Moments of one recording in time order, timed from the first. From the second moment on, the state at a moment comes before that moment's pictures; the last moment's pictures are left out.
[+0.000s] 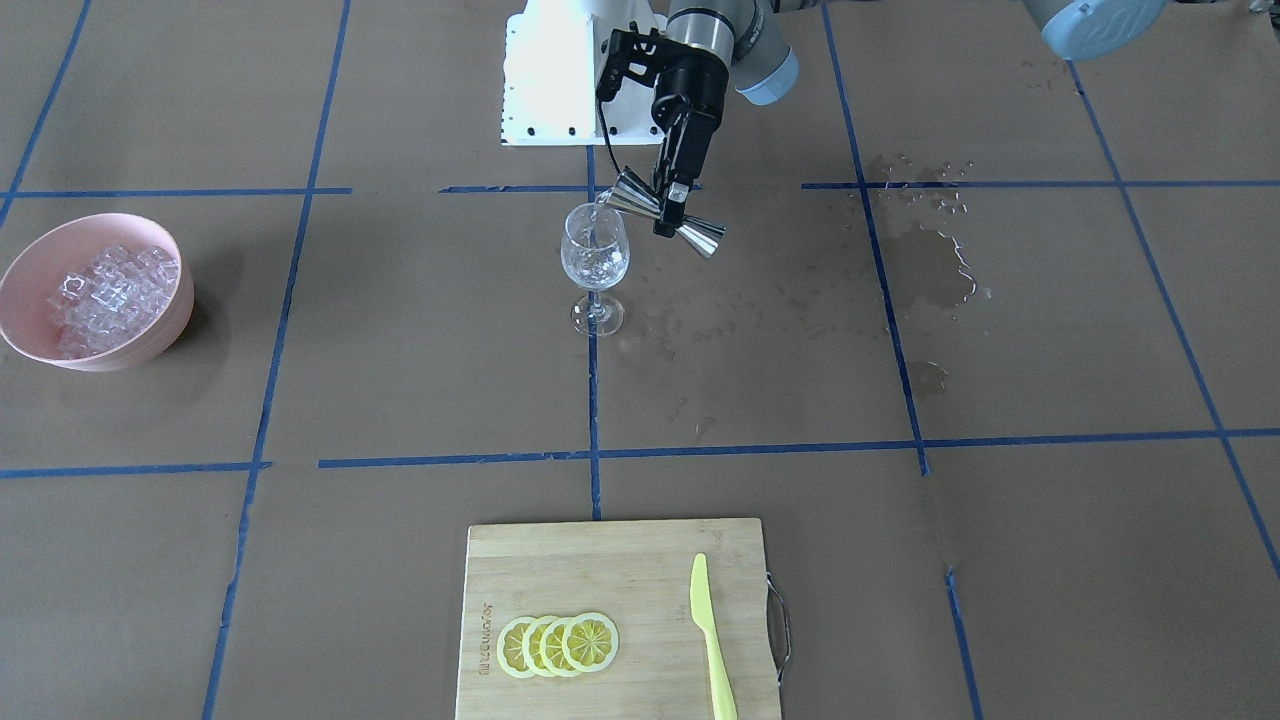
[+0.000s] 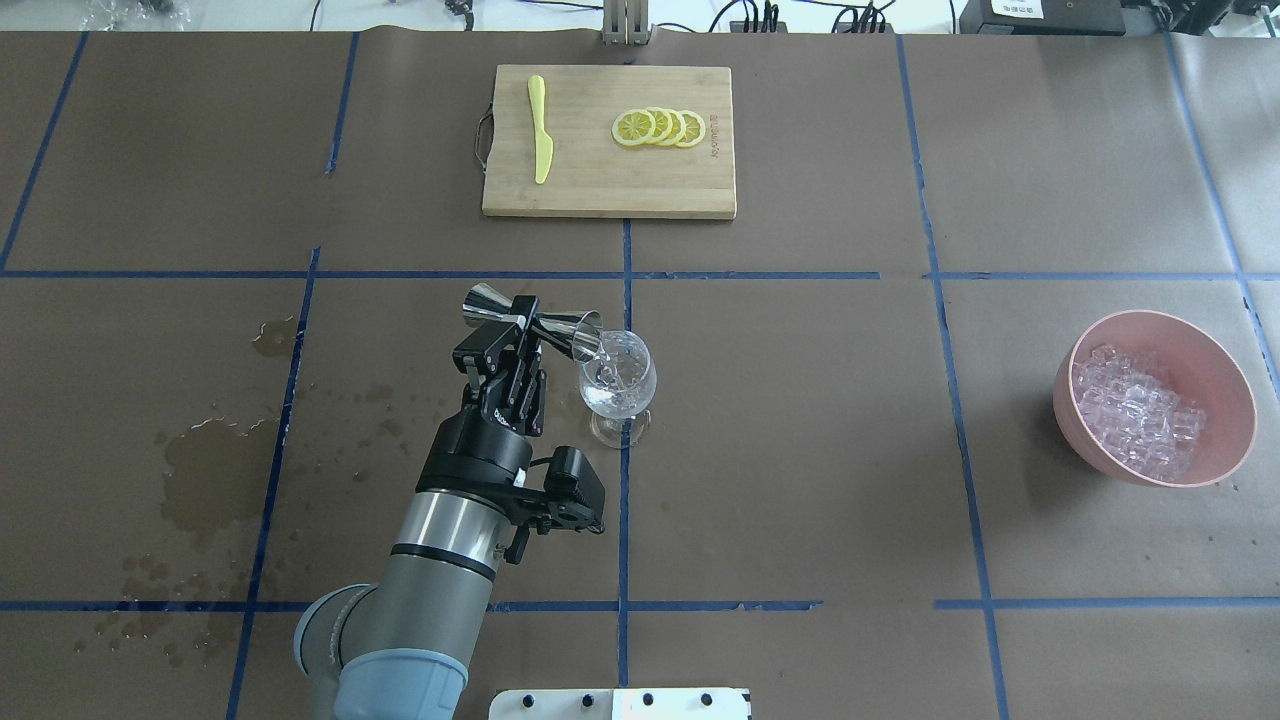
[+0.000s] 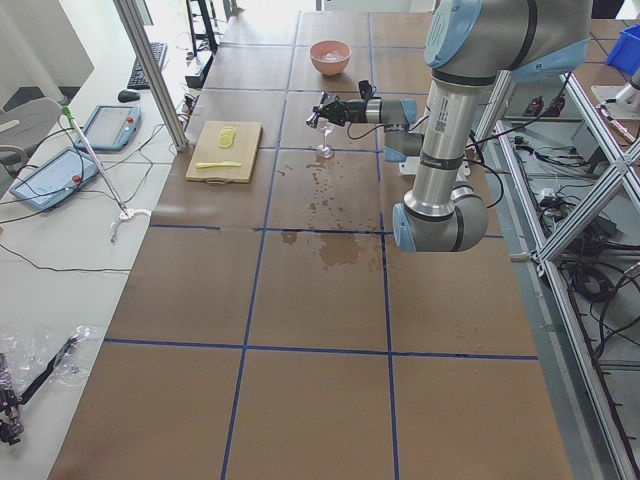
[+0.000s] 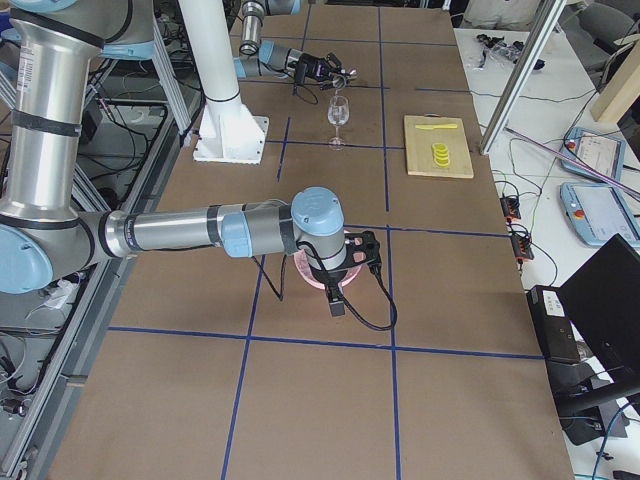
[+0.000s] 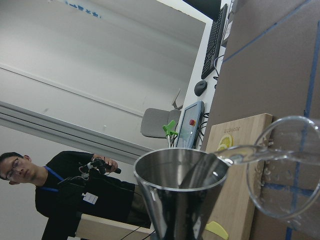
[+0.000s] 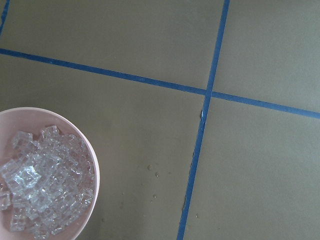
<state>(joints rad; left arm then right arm) -0.11 -2.08 -1.69 -2.61 -0.35 0.68 1.58 -1.80 1.93 -1.52 2.37 -0.07</state>
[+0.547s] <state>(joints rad) -0.11 -2.08 -1.69 -2.61 -0.30 0.85 1.58 -1.80 1.93 -1.52 2.37 -0.07</state>
